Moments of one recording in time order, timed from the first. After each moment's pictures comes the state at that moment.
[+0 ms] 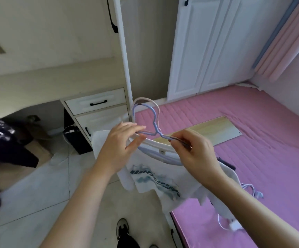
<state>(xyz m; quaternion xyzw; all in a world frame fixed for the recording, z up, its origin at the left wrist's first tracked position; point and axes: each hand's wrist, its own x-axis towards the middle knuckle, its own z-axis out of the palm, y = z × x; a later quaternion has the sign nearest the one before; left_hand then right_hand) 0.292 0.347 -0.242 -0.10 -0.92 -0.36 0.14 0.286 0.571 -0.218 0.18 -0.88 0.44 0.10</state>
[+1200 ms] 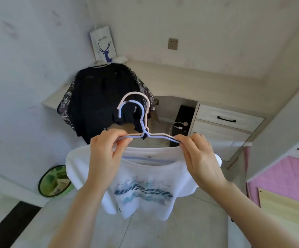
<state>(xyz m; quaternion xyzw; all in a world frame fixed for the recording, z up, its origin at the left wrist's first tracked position) 0.579 0.002 -0.223 0.27 -0.83 -0.24 0.42 0.381 0.156 -0.249 0.56 -0.74 0.35 0.13</state>
